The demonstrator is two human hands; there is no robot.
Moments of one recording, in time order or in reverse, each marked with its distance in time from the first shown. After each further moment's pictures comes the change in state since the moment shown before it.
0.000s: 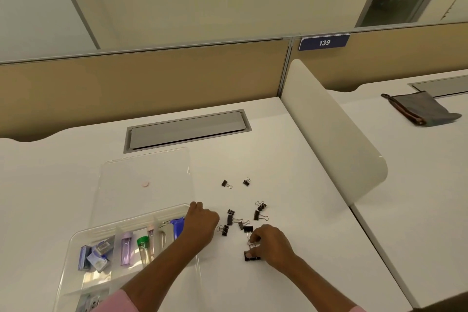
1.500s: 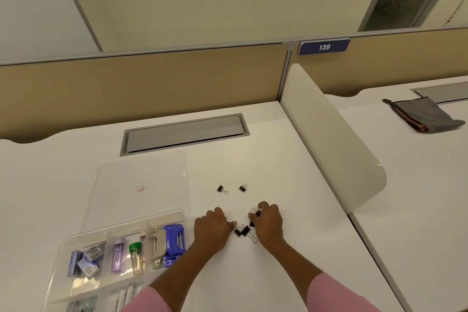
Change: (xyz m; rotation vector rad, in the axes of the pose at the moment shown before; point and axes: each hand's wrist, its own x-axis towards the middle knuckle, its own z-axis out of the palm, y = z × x) left_hand 0.036 0.047 0.026 -0.348 0.094 -0.239; right_hand 0.057 -0.011 -0.018 0.138 0.418 0.162
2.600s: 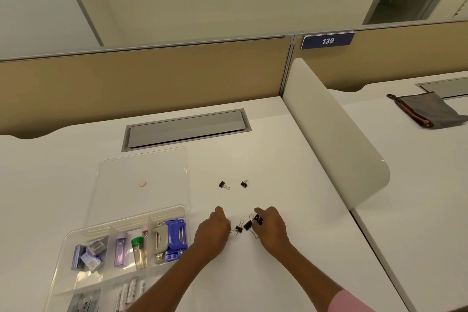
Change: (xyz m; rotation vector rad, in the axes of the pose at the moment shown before) left_hand -0.024 -0.002 -0.013 -0.268 0.003 0.067; right_hand -0.018 0.022 -0.003 -0.007 -0.170 -0.134
